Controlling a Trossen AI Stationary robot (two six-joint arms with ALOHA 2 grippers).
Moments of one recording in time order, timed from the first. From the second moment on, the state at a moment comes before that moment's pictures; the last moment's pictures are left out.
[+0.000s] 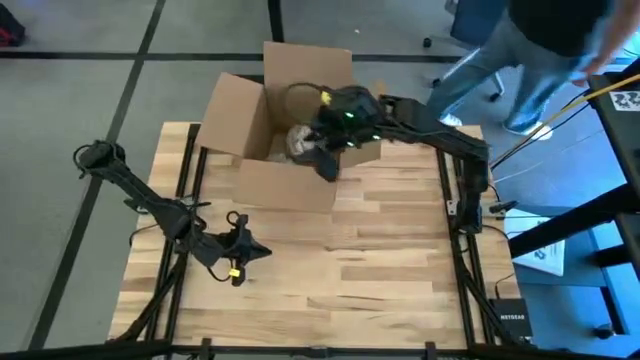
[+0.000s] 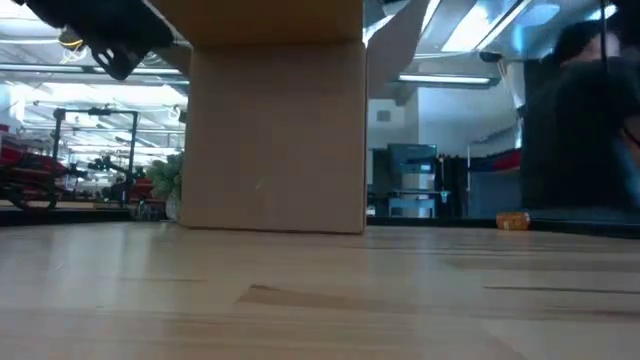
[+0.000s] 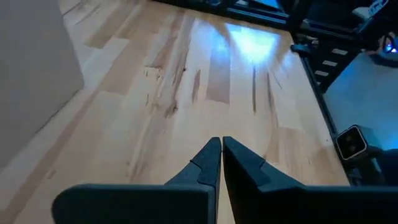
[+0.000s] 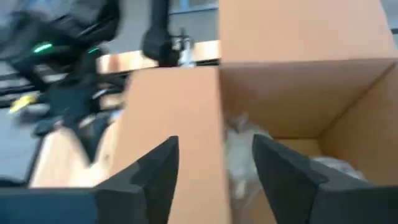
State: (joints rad) left arm -0.64 1.06 0.58 -0.05 -0.59 -0.52; right arm -0.14 1.87 2.35 -1.08 -0.10 0.03
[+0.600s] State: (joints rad) left arm -0.67 0.58 0.31 -0.02 -0.53 -0.45; right arm 0.11 1.71 2.14 -1.22 -0.09 0.05
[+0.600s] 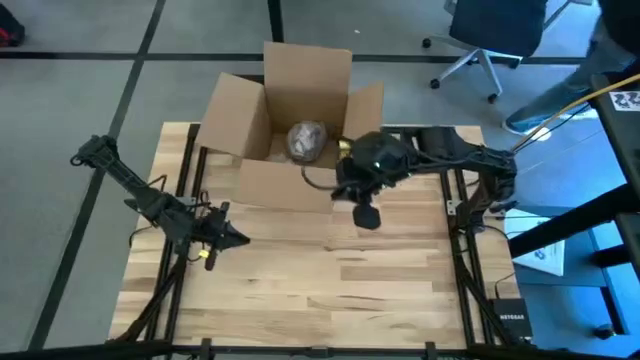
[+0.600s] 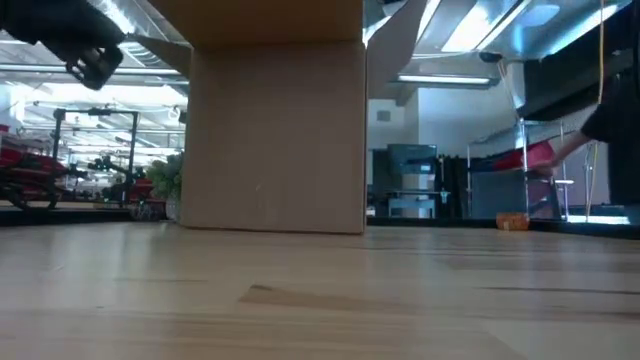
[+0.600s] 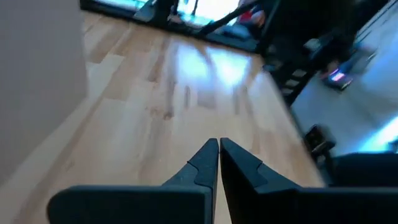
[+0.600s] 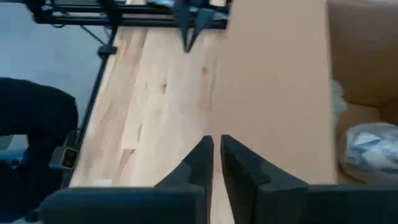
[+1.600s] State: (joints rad) left arm -0.52 0.48 0.22 -0.01 -0.66 -0.29; right arm 0.16 0.56 0.14 0.29 0.04 0.23
